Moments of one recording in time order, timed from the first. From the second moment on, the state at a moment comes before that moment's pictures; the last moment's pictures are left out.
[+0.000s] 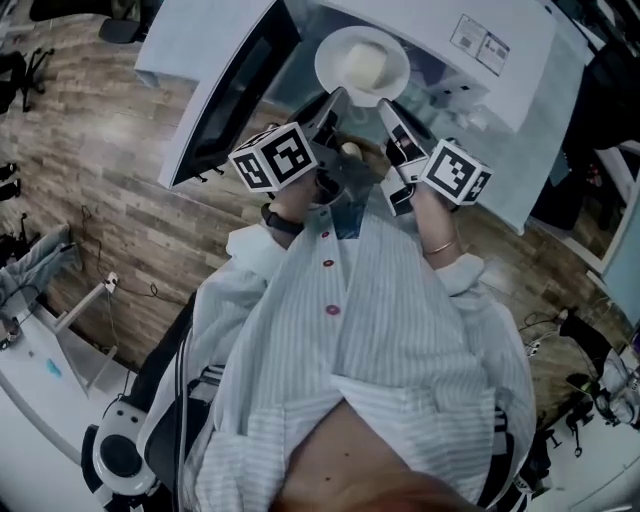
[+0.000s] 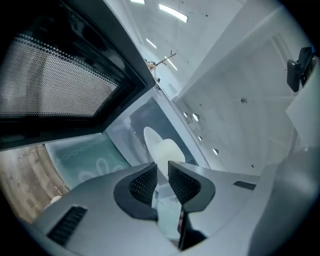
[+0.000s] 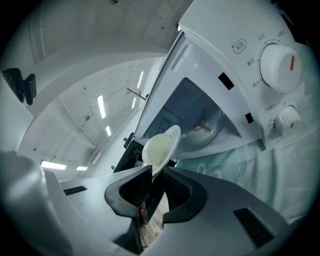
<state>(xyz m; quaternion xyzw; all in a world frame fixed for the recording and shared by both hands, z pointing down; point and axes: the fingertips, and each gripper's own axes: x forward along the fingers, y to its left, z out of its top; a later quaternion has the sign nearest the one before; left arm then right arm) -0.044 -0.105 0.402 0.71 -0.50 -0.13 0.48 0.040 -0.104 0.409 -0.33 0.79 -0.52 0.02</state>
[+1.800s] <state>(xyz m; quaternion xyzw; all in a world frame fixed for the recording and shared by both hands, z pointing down) -0.033 -0.168 0.471 0.76 -0.41 -0.04 0.51 0.050 -0.145 0.473 -0.46 0.73 -0.51 0.06</state>
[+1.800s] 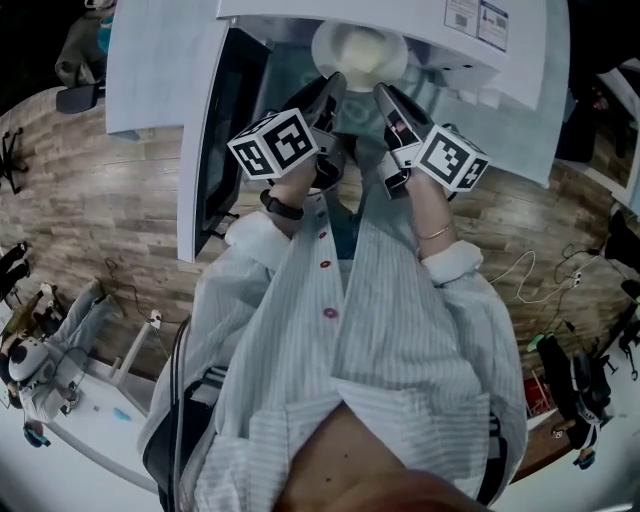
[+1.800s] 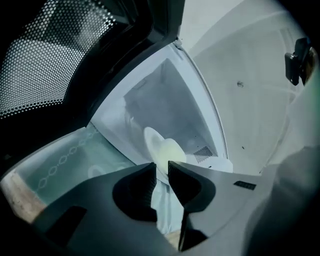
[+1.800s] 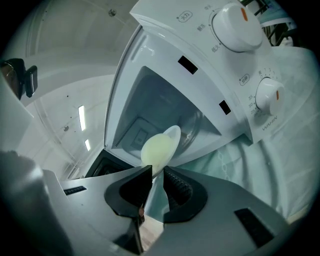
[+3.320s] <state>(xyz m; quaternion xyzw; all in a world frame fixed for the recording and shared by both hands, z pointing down) -0.027 -0.236 0.520 0.78 -0.41 0.00 0.47 0.054 -0.209 0.526 -0.50 0.71 -0.49 0.06</state>
